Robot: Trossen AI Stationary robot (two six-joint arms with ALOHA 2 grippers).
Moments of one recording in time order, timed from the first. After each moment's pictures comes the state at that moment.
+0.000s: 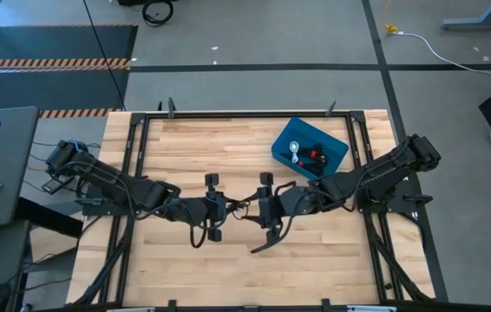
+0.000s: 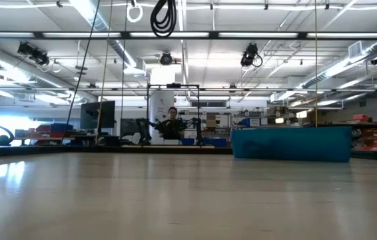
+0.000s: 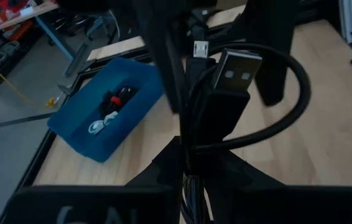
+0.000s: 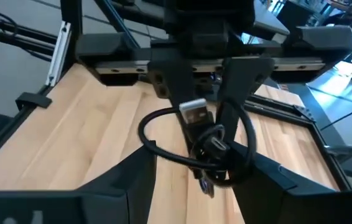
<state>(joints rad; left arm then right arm) -0.41 1.43 1.12 -0.21 -0.58 0.03 0.36 1.56 1.27 -0.12 0.36 -0.13</state>
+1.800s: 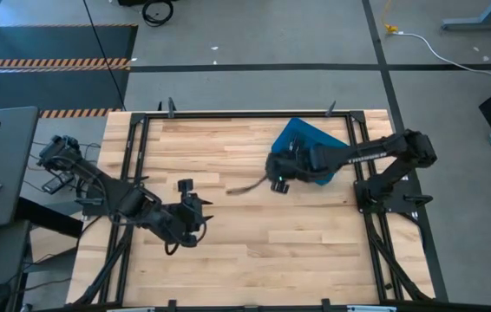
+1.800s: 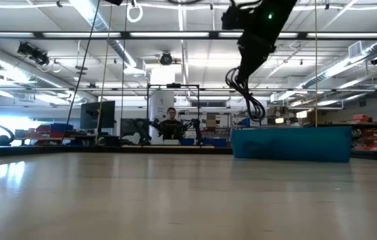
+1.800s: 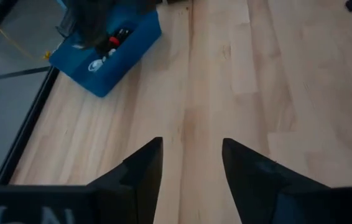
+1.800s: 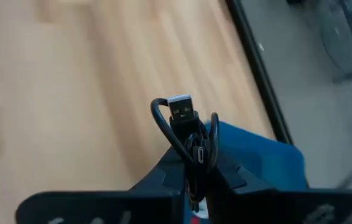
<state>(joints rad) -0.57 1.30 1.12 -0.64 -0.68 -0.27 0.05 1.57 1.27 -0.84 0.60 0.20</state>
